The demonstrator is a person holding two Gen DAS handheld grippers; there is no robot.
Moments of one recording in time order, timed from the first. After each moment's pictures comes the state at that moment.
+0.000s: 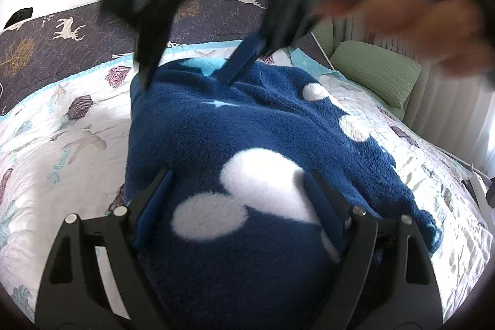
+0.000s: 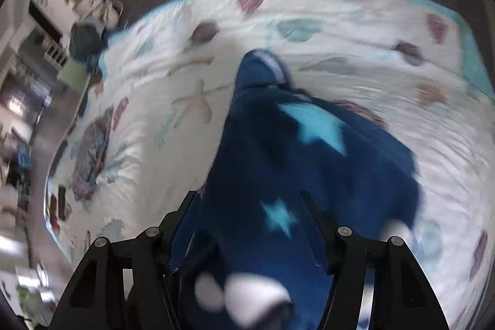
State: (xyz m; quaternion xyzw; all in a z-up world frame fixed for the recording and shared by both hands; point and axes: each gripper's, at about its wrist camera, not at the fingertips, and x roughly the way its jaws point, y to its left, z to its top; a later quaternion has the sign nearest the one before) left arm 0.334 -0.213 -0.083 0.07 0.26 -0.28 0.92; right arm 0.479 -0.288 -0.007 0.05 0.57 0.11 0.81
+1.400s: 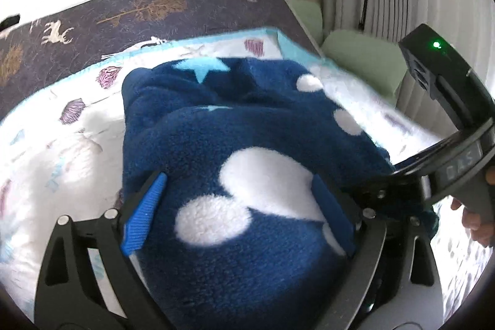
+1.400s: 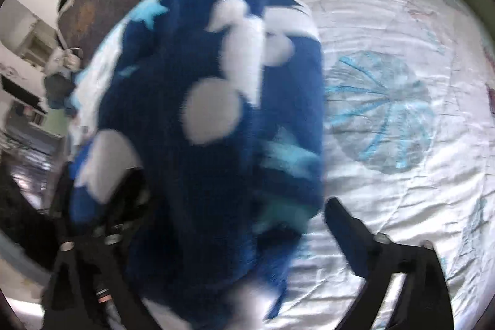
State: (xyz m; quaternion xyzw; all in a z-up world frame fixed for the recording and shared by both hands) left arm 0.342 -0.214 -0.074 0.12 0.29 -0.29 0.90; right arm 0.334 -0.408 -0.105 0.21 0.56 0.03 0.80
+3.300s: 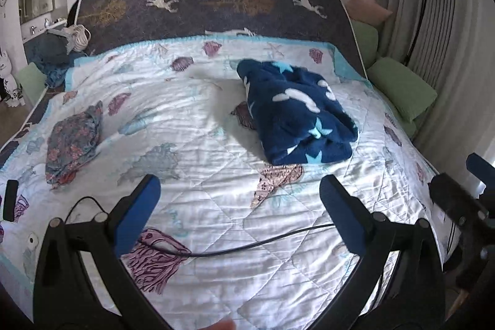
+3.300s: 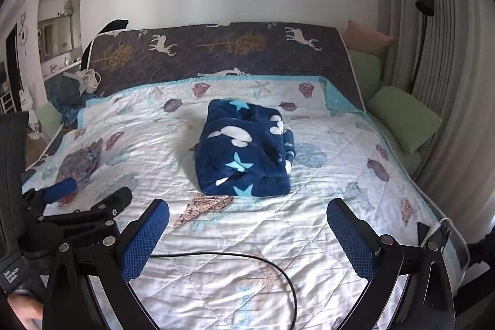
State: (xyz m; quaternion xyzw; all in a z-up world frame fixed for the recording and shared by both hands) left arm 0.115 -0.050 0.034 0.01 0.33 -0.14 0.94; right arm 0.041 -0.213 0.069 0.01 0.30 -0.11 0.95
